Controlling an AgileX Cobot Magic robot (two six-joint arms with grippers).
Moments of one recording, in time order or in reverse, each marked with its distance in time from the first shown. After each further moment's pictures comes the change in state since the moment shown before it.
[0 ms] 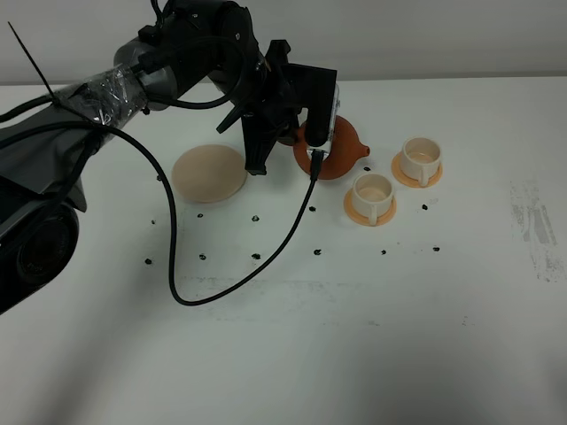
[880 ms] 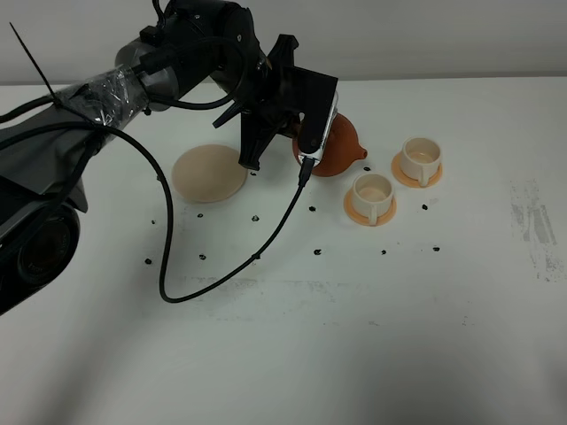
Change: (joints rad) left arm -0.003 0.000 0.000 0.026 -0.037 0.124; right arm 0.000 0.000 0.000 0.000 0.000 0.000
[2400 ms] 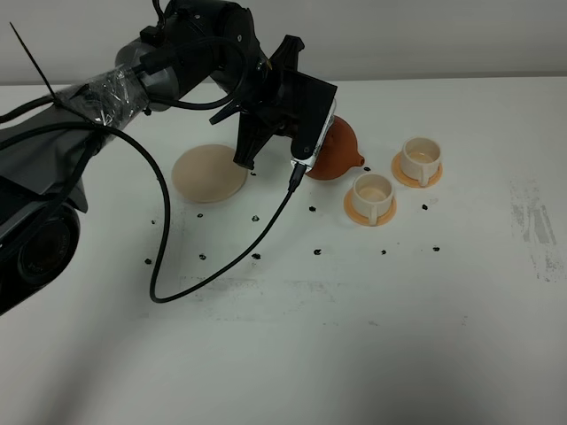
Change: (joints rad) left arm 0.000 0.000 0.000 0.000 0.001 0.089; right arm -0.165 0.000 0.000 -0.065 -0.004 0.095
